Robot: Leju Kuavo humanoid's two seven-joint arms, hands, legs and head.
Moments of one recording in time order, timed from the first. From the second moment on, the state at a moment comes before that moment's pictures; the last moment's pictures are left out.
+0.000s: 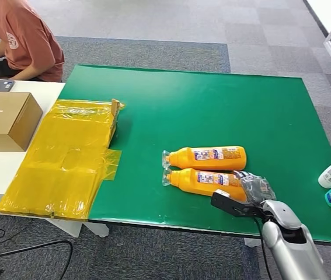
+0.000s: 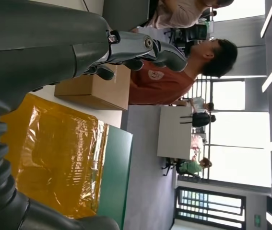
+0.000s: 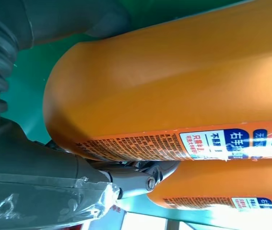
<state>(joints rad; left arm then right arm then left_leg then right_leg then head) 0.05 0.00 0.52 -1.72 0.05 -0.21 -0.31 -0.11 -0.19 0.35 -1.32 0.92 0.18 0.03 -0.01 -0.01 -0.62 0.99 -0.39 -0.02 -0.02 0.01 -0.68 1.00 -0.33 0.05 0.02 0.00</state>
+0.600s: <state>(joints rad) -0.01 0.04 0.45 -1.66 0.07 -0.21 -0.33 -0.08 -0.21 0.30 -1.34 0.00 0.49 -0.28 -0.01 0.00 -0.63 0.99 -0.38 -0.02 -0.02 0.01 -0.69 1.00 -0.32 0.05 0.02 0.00</state>
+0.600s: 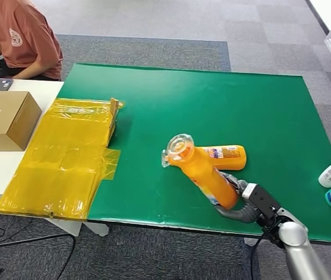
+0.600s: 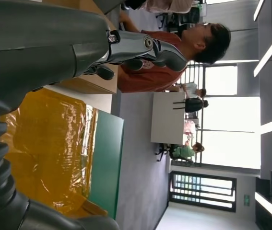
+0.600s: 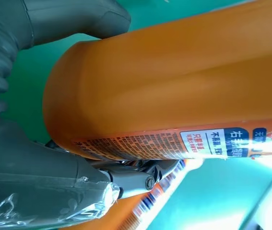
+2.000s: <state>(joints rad) -0.28 -0.05 0.04 -1.58 -0.01 -0.17 -0.25 -0.36 0.21 0.40 -1.24 0.14 0.22 -0.26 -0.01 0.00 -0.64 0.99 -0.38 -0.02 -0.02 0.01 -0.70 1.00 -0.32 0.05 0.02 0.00</state>
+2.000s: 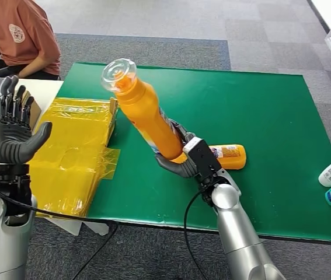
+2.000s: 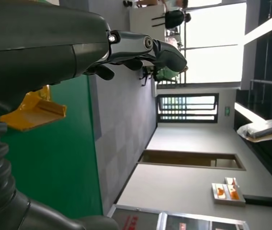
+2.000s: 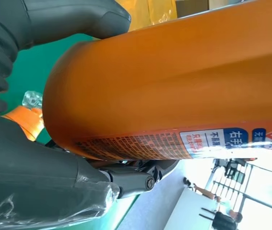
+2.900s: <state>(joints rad) -0.28 -0.07 -0.20 -1.57 0.20 -0.25 -0.17 -0.38 0.23 0.40 -1.24 0.17 0.22 -0.28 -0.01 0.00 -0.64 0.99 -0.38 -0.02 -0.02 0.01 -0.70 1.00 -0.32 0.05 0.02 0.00</state>
